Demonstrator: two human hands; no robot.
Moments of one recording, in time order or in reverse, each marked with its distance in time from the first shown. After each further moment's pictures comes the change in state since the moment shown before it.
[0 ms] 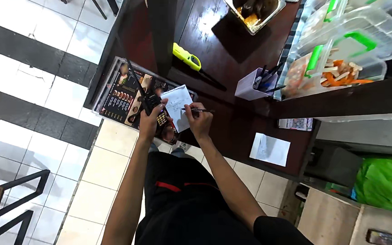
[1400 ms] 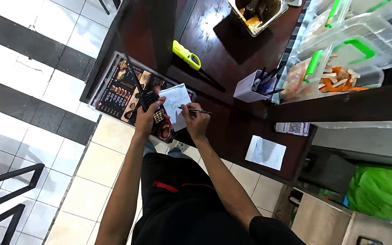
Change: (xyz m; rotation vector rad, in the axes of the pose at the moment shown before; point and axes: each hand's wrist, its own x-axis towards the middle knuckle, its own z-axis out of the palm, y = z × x) left_hand 0.004 0.003 0.000 0.031 0.004 -0.009; right_hand -0.001 -0.002 0.000 0.039 0.003 -0.058
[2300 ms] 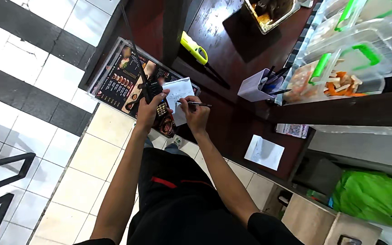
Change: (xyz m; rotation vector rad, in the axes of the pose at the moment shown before) left_hand -0.001 -0.001 -0.001 -0.030 -0.002 -0.003; right_hand 0.004 0.000 0.008 0.082 -0.116 0.007
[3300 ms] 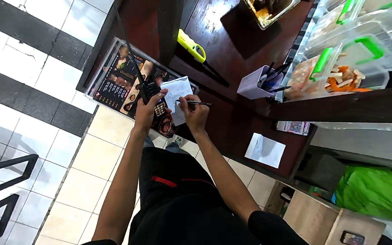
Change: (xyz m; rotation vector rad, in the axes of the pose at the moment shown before) left_hand -0.001 0.002 0.001 -0.017 -0.008 0.001; right_hand 0.001 -0.002 0.000 0.028 0.018 0.041
